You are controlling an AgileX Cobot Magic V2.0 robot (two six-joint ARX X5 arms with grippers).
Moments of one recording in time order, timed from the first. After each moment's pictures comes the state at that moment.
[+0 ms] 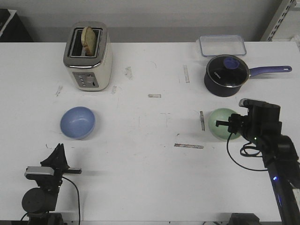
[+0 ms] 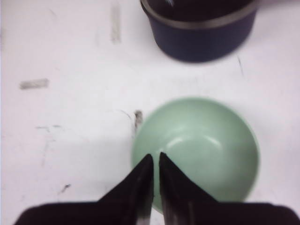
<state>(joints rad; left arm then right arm) -0.04 0.01 0.03 0.15 -0.03 0.04 -0.05 1.16 1.13 -0.77 -0.17 0.21</state>
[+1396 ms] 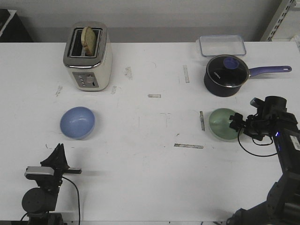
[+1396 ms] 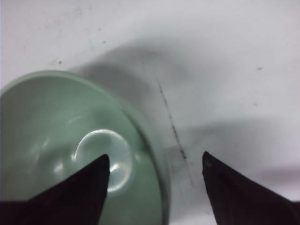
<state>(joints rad) -0.04 0.01 0.03 0.15 -0.03 0.04 -0.31 1.61 1.18 -0.79 -0.36 0.14</state>
